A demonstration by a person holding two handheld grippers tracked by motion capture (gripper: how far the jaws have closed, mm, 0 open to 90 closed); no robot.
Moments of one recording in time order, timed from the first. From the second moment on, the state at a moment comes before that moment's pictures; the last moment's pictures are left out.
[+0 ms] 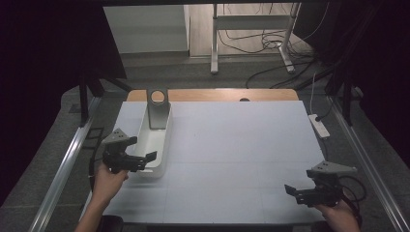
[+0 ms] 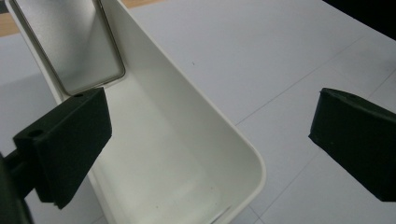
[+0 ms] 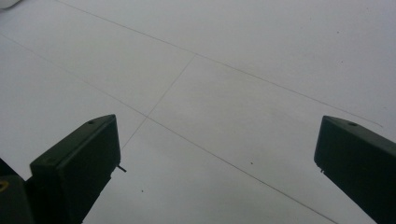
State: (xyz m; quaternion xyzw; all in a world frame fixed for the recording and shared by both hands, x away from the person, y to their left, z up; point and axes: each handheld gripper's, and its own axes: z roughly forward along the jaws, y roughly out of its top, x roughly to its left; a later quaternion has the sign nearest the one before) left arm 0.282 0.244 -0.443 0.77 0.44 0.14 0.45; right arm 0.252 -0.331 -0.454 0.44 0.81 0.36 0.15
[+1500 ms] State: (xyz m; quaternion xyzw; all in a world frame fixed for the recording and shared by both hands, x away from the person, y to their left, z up) left arm 0.206 0.257 -0.457 0.75 0.45 0.16 0.45; right arm 0.251 -0.331 -0.454 0.44 0.81 0.36 0.16
